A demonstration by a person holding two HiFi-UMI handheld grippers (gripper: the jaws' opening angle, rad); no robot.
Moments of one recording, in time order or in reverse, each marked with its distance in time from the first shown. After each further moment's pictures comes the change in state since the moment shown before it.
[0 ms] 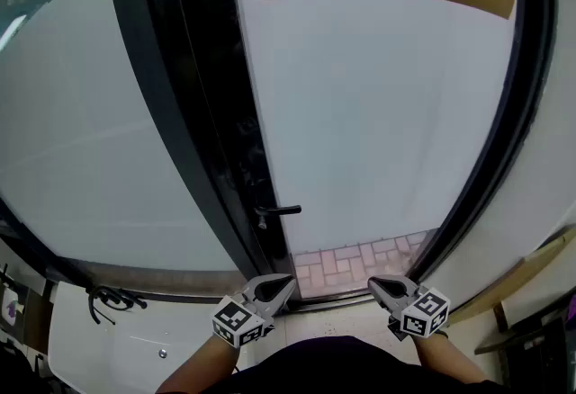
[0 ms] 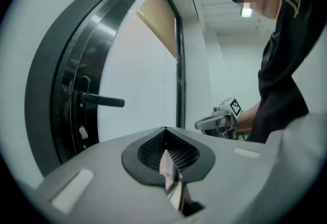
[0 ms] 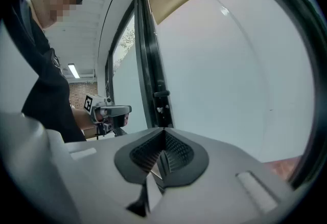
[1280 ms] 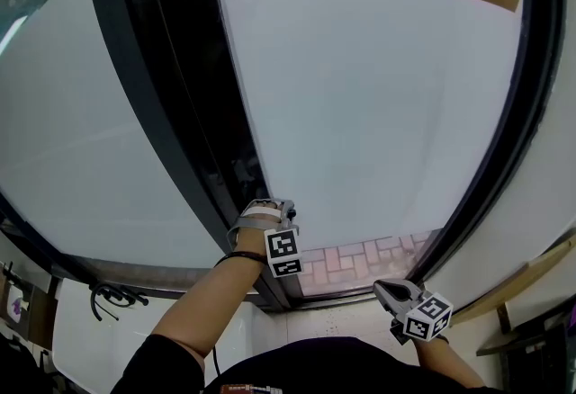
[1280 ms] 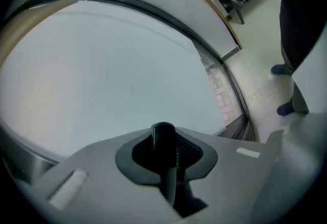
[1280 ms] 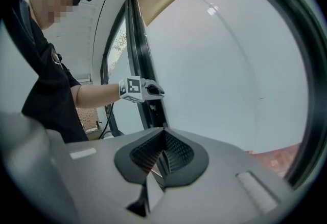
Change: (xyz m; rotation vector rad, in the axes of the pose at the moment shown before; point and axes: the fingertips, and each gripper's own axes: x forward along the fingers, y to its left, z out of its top) left arm 0.131 0.150 0.001 1.241 0.878 0.294; right arm -0.015 -0.034 -0.022 0.070 -0.006 -0.020
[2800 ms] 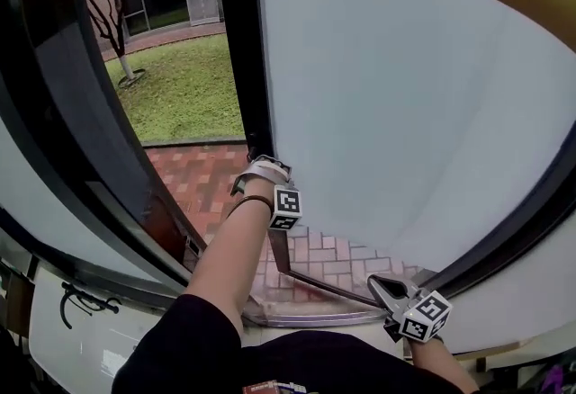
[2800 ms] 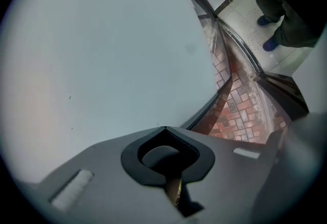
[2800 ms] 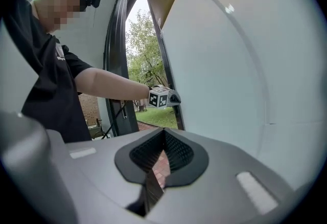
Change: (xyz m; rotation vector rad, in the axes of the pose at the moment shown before) left arm 0.282 0.118 -0.052 0.372 0.187 -0.044; right arm 0.115 -0.149 0.090 -0.064 0.010 0.075
